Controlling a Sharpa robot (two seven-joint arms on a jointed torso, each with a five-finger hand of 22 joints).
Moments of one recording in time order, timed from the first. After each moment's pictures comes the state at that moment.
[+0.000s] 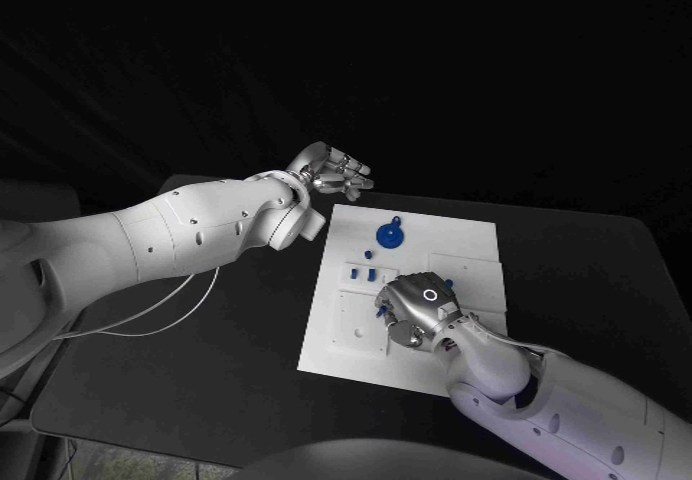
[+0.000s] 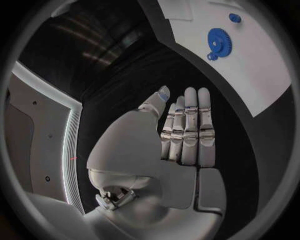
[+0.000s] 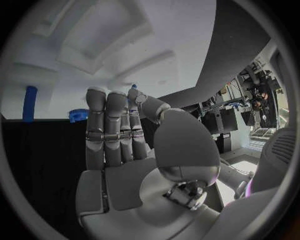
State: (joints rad) left arm 1.24 -0.69 -0.05 1.21 -0.52 -0.42 0.18; left_hand 1.41 -0.04 0.17 -0.06 0.14 1.07 0.13 0.06 0.07 1.24 0.08 0.07 0.06 1.22 0.03 0.39 0.24 0.09 1.16 0.01 0.07 0.98; right arm 0.80 -0.54 0.09 1.54 -2.21 -0.35 -0.36; right_hand 1.21 -0.11 0.73 -0.27 0.05 1.28 0.07 0.06 0.08 1.39 0.01 0.06 0.06 1.47 -0.06 0.67 0.85 0.08 1.47 -0.09 0.35 1.31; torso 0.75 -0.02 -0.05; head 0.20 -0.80
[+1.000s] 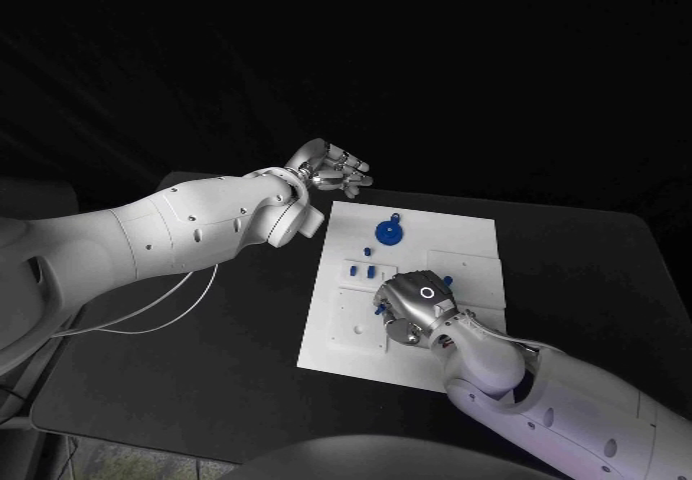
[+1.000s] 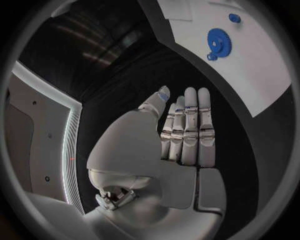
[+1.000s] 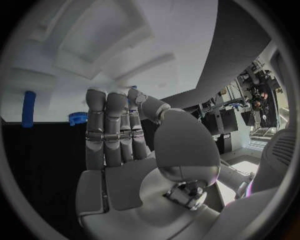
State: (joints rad) left arm 1.24 -0.69 -0.05 1.21 -0.52 -0.42 0.18; left_hand 1.41 -0.04 0.17 -0.06 0.14 1.07 0.13 0.06 0.07 1.24 0.08 0.07 0.06 1.22 0.03 0.39 0.24 0.09 1.16 0.01 0.07 0.98; right arm 0.81 -0.53 0.07 1.52 -2.20 -0.35 -0.36; right_hand 1.21 -0.11 0.73 -0.27 0.05 1.28 0.07 0.06 0.09 1.38 0.01 0.06 0.06 1.46 -0.06 0.67 0.84 0.08 1.47 -0.09 0.36 1.31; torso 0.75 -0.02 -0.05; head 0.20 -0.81
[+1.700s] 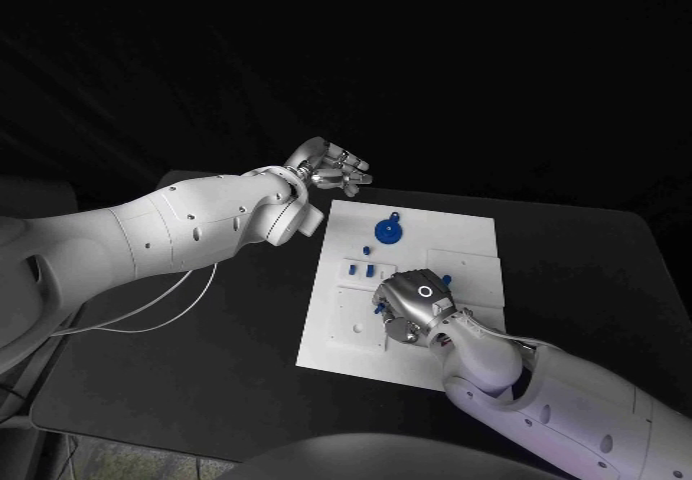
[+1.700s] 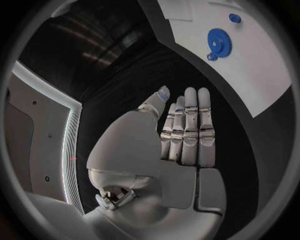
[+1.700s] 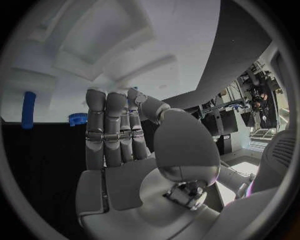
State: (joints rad) left arm 1.24 -0.69 -0.05 1.21 -0.52 -0.42 0.18; left_hand 1.41 -0.04 0.17 -0.06 0.14 1.07 0.13 0.06 0.07 1.24 0.08 0.07 0.06 1.22 0.03 0.39 0.24 0.09 1.16 0.01 0.07 0.98; right arm 0.82 -0.52 0.06 1.51 -2.20 -0.35 -0.37; right_hand 1.21 -0.11 0.73 -0.27 0.05 1.28 0.07 0.06 0.09 1.38 0.01 0.06 0.06 1.46 -0.06 0.67 0.84 0.09 1.47 -0.09 0.36 1.31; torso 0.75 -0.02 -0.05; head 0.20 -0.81
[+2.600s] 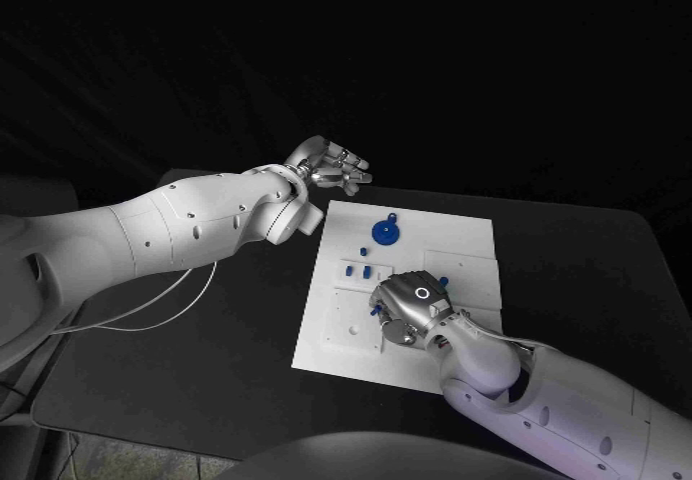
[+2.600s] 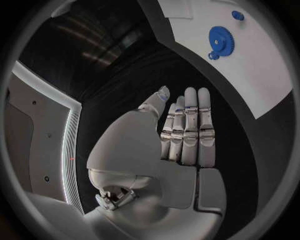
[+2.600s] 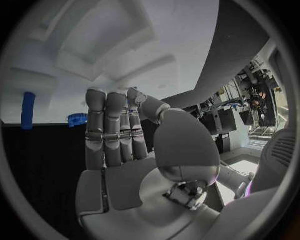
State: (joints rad) left arm 1.24 -0.69 -0.05 1.21 -0.52 -0.41 0.17; left_hand 1.41 -0.04 0.17 -0.06 0.14 1.07 0.13 0.06 0.07 1.24 0.08 0.07 0.06 1.22 0.03 0.39 0.24 0.09 1.16 0.01 0.07 0.98; right arm 0.82 -0.52 0.05 1.52 -2.19 -0.35 -0.37; right_hand 1.21 -0.11 0.73 -0.28 0.05 1.28 0.07 0.06 0.09 1.38 0.01 0.06 0.06 1.46 -0.06 0.68 0.83 0.09 1.47 -0.09 0.36 1.31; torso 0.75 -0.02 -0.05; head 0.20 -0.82
